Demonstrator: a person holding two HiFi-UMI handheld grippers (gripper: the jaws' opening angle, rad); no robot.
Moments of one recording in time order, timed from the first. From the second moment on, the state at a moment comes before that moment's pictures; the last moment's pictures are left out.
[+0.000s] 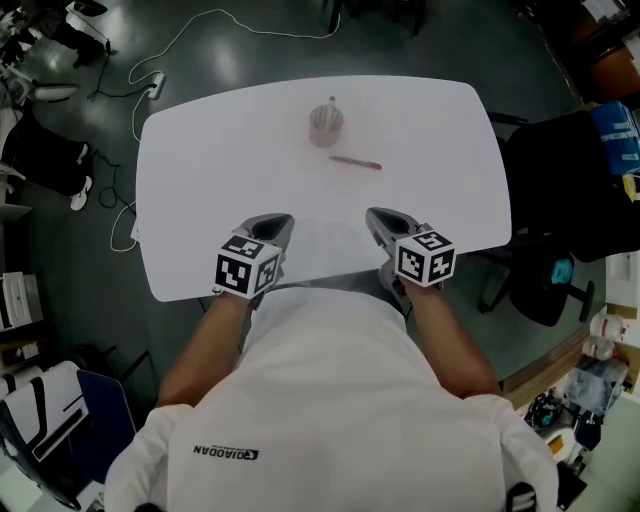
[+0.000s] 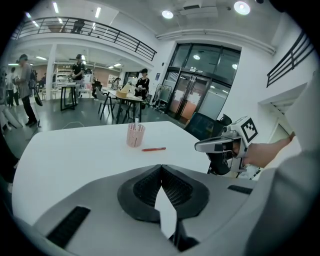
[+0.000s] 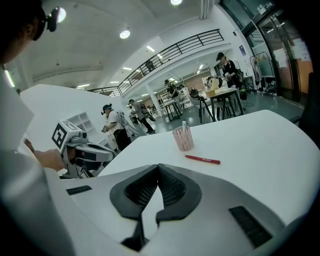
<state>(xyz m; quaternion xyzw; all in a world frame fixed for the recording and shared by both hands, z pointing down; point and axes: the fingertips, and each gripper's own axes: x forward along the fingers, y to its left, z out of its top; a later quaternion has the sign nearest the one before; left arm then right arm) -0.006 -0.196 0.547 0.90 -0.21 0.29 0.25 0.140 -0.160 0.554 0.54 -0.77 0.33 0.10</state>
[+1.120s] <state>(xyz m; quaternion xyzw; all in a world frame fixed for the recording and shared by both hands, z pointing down) -0.019 -0.176 0.601 0.84 -0.30 0.33 0.31 0.178 -0.239 0.671 0.42 -0.80 0.23 0.36</state>
